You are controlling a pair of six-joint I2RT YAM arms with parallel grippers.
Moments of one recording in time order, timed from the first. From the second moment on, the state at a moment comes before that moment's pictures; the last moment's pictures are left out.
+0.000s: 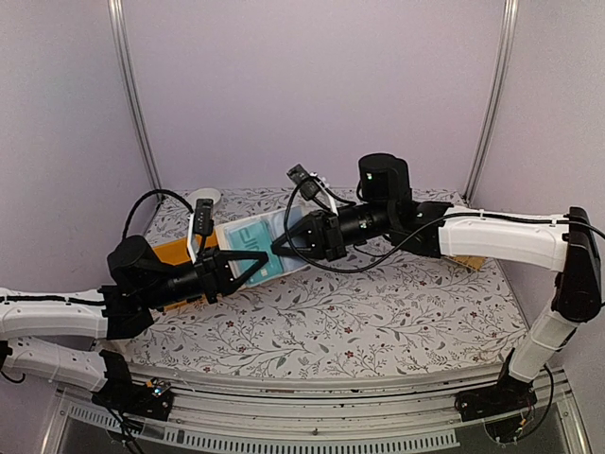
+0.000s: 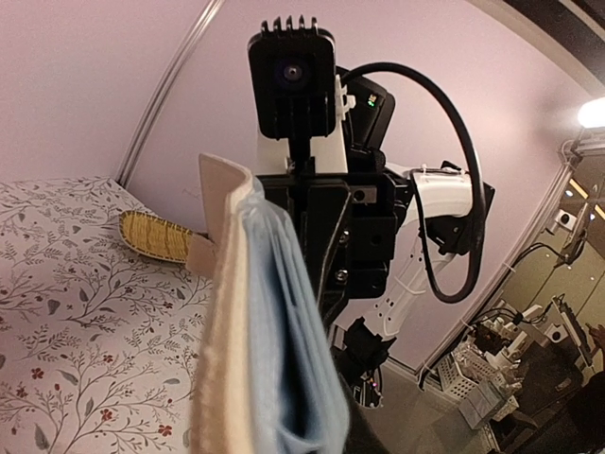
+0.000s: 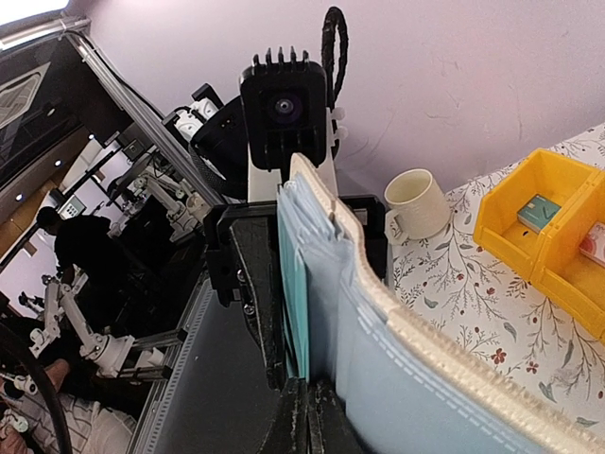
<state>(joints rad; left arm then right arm) -0.94 1.02 0.46 0.73 0.30 -0.61 0.91 1.67 1.32 0.17 -0.90 0.43</state>
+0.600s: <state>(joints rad) -0.95 1.01 0.45 0.78 0.33 -0.62 0.92 1.64 1.31 0.13 -0.87 0.40</state>
